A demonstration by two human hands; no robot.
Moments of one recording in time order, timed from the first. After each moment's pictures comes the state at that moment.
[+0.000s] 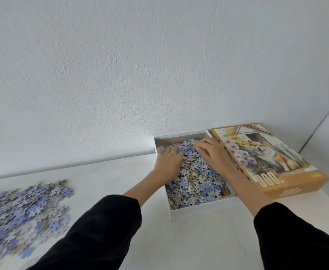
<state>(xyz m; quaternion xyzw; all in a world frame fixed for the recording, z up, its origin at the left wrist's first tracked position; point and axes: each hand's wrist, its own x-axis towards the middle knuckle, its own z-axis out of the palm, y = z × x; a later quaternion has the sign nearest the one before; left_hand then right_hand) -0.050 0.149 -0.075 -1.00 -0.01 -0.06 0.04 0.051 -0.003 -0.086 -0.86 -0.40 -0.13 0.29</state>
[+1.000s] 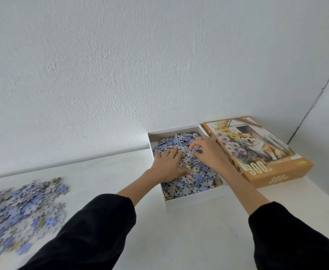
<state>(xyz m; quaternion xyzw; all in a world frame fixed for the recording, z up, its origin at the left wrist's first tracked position) -0.061 0.137 -0.080 -1.00 0.00 0.08 -0.02 0.026 -0.007 -0.071 -0.91 -0.33 -0.06 0.26</state>
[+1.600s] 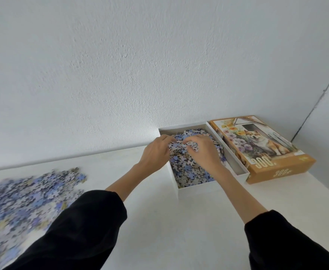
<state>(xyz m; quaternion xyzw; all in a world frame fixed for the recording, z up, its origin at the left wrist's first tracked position) -0.110 0.174 -0.046 -0.97 -0.01 -0.16 -0.19 -0.039 0.023 -0.055 -0.87 -0.33 -0.10 0.35</state>
